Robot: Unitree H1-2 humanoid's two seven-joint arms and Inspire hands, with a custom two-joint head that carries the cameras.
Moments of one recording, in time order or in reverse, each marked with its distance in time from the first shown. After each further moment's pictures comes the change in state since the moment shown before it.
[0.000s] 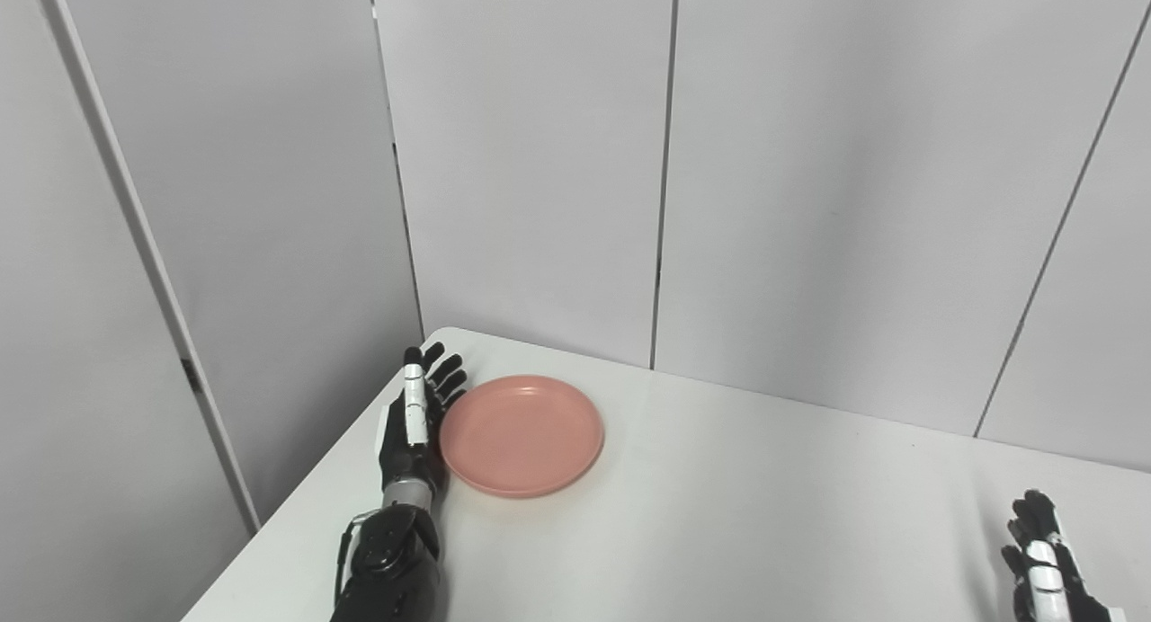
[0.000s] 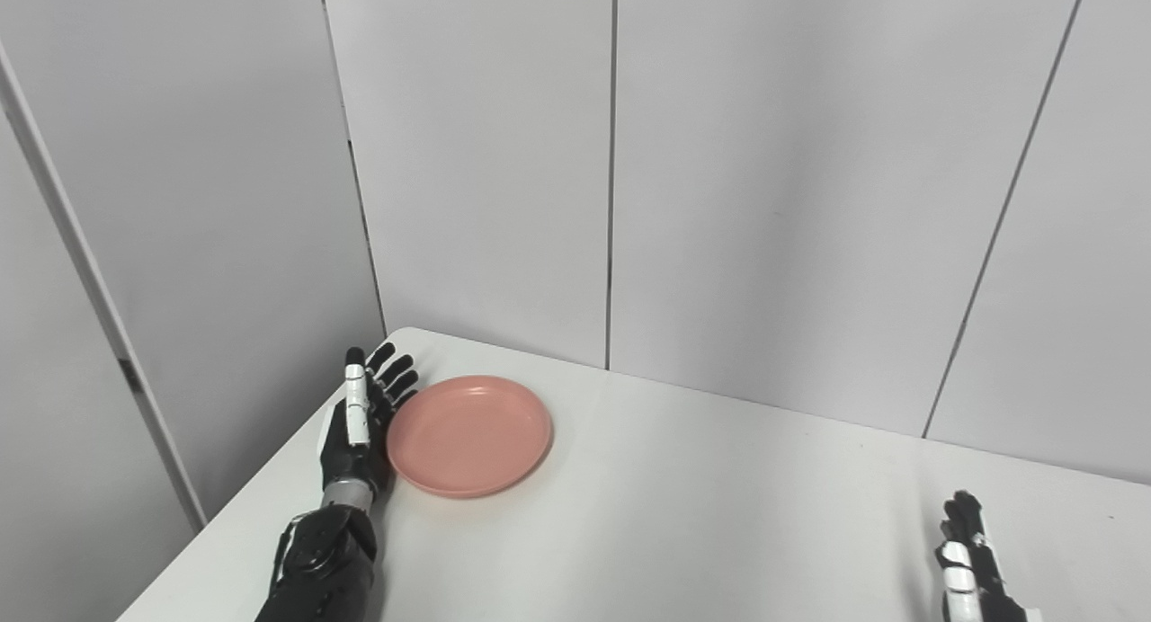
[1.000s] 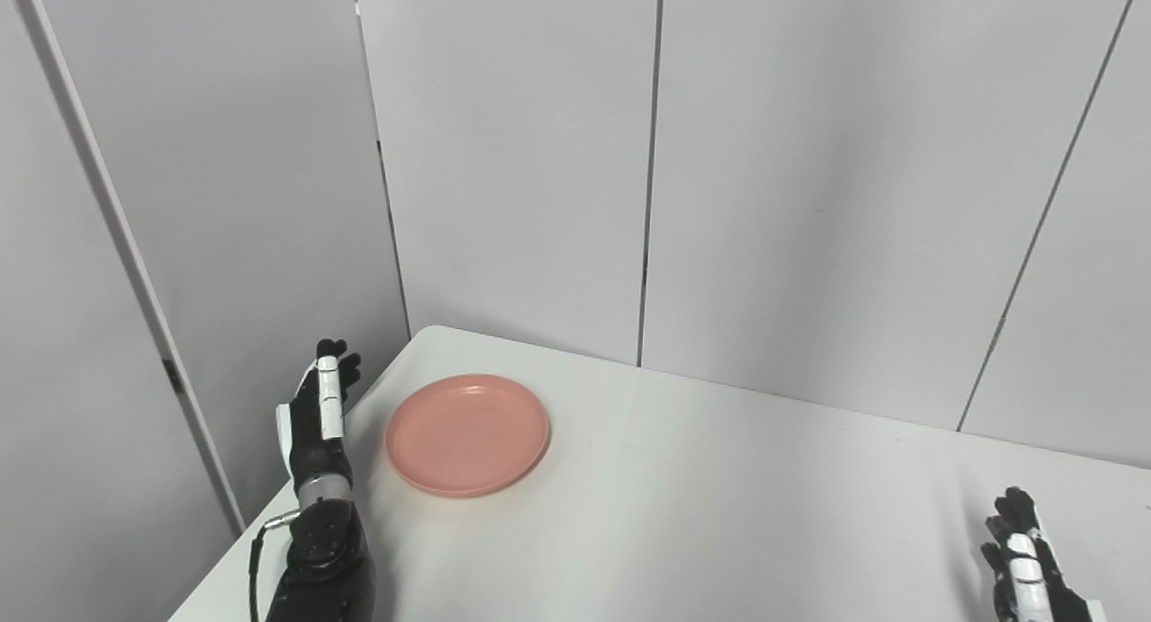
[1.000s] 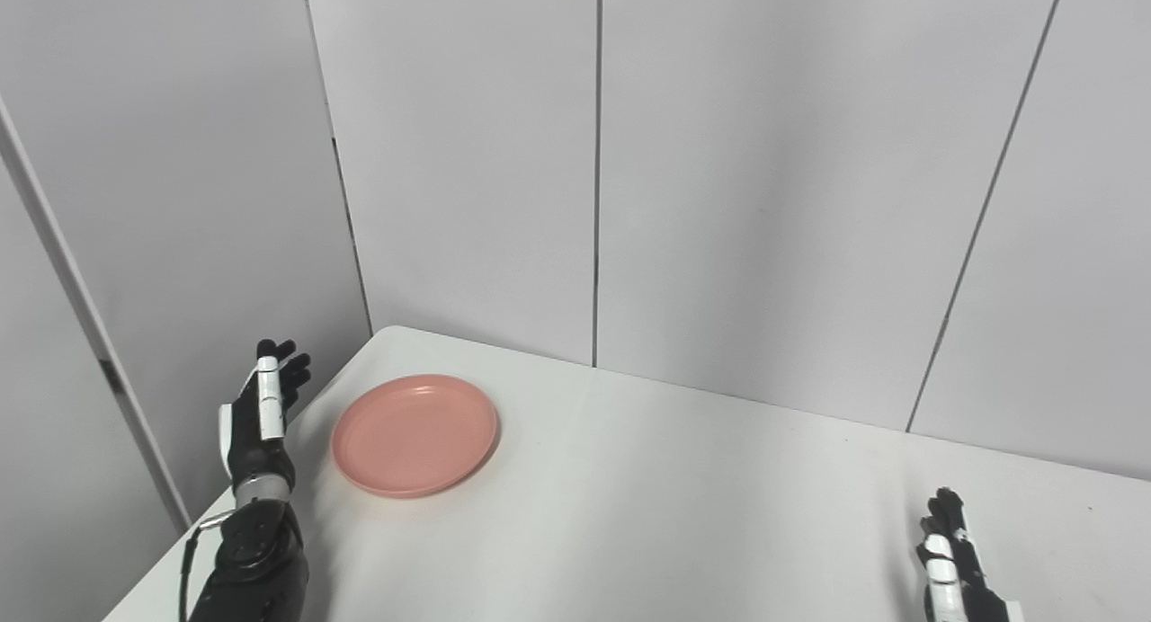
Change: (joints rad) left arm 0.064 0.065 0.048 -0.143 0.214 0.096 0.266; right arm -0.008 -0.001 -0.003 0.021 0.019 0.023 0.014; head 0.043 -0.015
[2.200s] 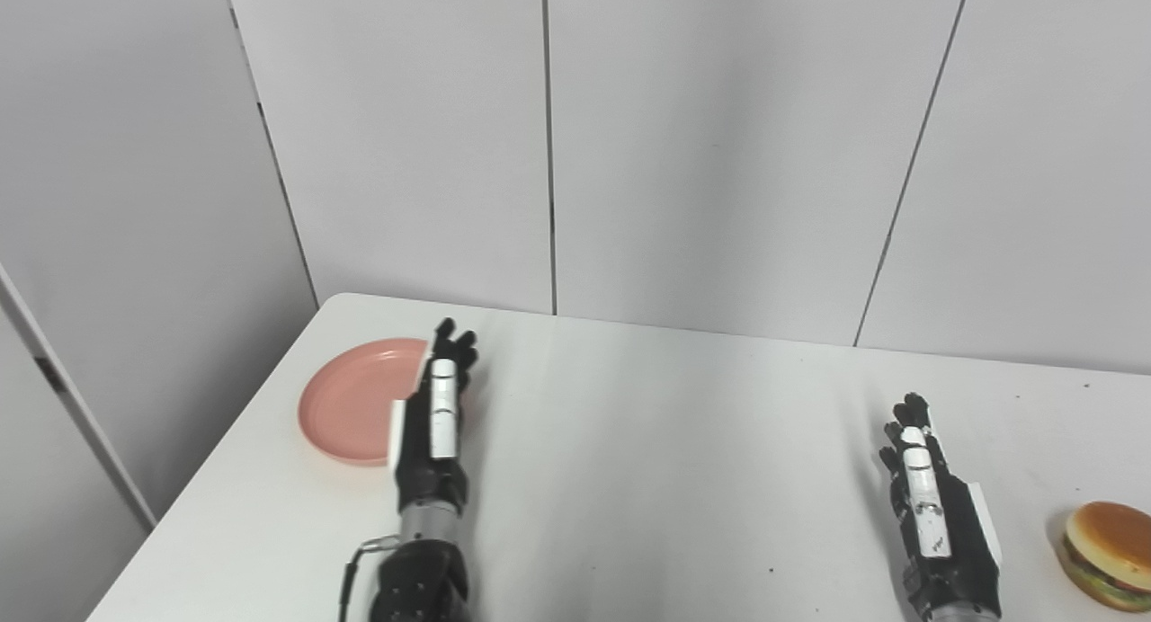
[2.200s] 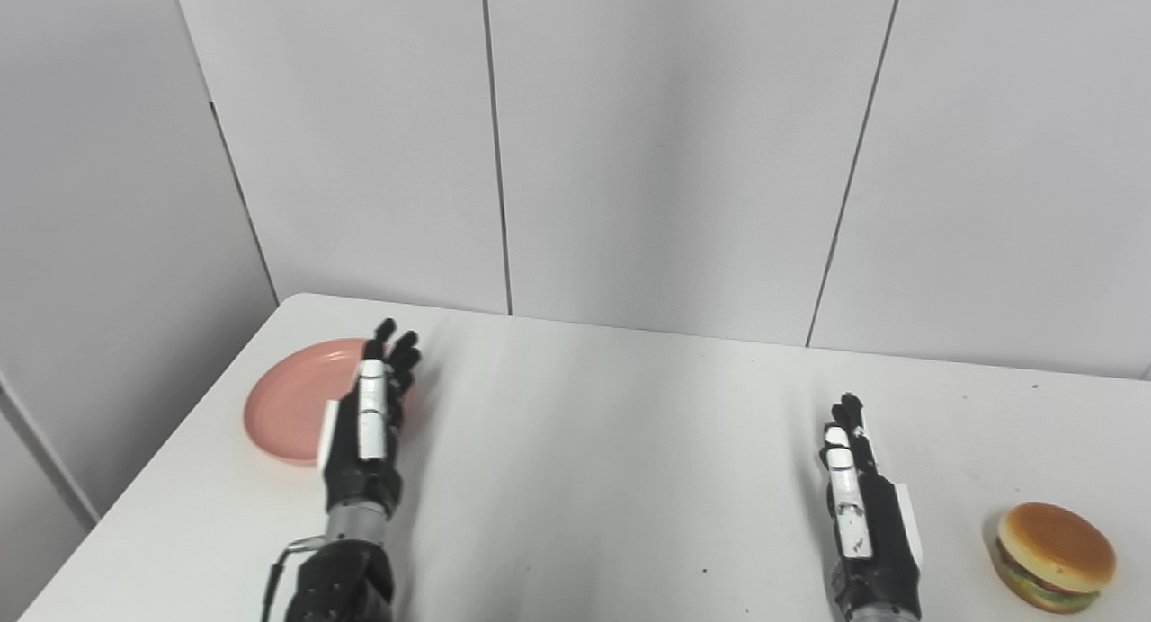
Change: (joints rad) left arm 0.160 -0.333 -0.188 -0.517 0.110 0.174 -0.089; right arm -0.007 0.021 -0.008 -0.046 -0.003 0.103 -0.049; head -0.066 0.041
